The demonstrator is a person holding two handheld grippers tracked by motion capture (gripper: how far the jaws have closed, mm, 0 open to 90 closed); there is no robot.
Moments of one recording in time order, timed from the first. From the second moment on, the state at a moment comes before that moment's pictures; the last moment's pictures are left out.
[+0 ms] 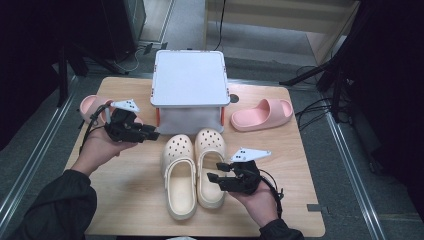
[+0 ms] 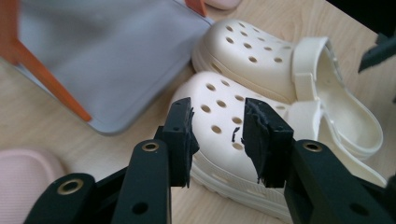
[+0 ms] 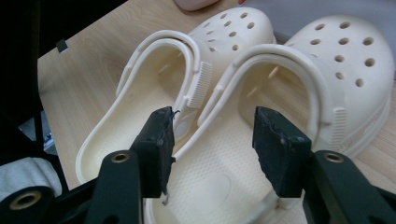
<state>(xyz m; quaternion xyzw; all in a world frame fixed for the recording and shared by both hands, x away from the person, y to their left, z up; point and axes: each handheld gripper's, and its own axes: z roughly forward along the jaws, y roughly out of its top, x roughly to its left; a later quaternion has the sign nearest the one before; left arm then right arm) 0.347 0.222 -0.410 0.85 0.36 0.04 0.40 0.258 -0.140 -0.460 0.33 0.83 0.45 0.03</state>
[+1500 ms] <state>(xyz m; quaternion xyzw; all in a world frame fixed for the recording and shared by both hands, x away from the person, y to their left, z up) 0.432 0.174 -0.369 0.86 0.36 0.07 0.36 0.285 -0.075 -0.501 0.38 0.84 0.39 0.04</state>
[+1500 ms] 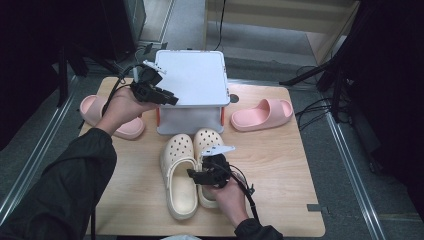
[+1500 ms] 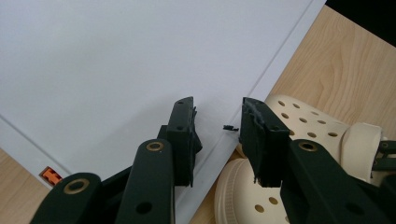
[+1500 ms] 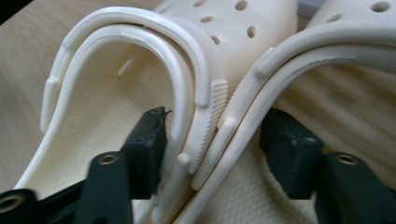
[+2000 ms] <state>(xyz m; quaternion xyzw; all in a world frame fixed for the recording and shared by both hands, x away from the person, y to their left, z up) 0.432 0.173 -0.369 0.86 0.36 0.07 0.36 0.289 -0.092 -0.486 0.42 0.84 0.35 0.07</state>
